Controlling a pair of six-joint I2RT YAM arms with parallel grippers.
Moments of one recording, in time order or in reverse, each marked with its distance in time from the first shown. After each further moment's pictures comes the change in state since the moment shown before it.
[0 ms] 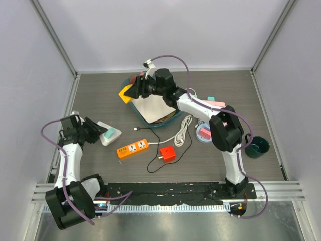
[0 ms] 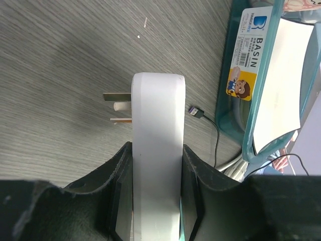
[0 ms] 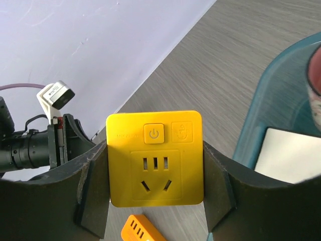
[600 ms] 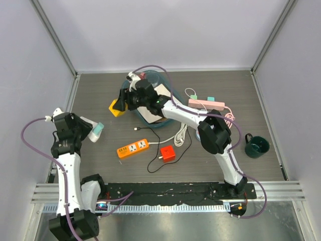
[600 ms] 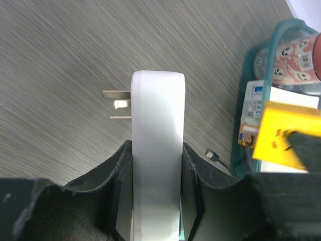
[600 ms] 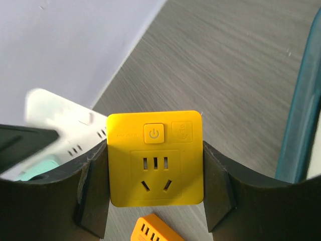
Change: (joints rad) left arm -0.033 -0.217 0.134 -0.169 -0.359 0.015; right arm 0.156 0.092 0.138 -0.200 0.196 -0.009
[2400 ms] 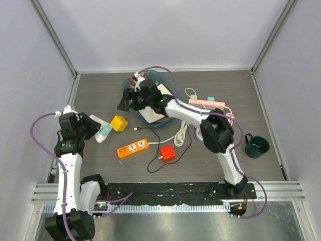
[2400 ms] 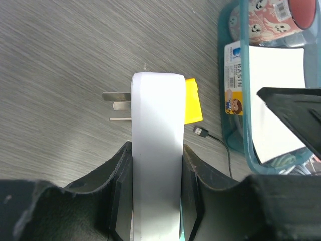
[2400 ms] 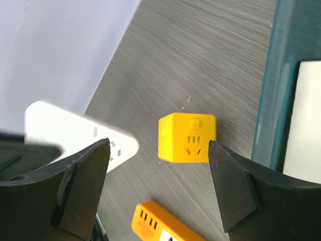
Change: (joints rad) left arm -0.087 0.005 -0.015 0.035 0.068 0.075; right arm -0.011 0.026 -0.023 -0.067 0.018 0.089
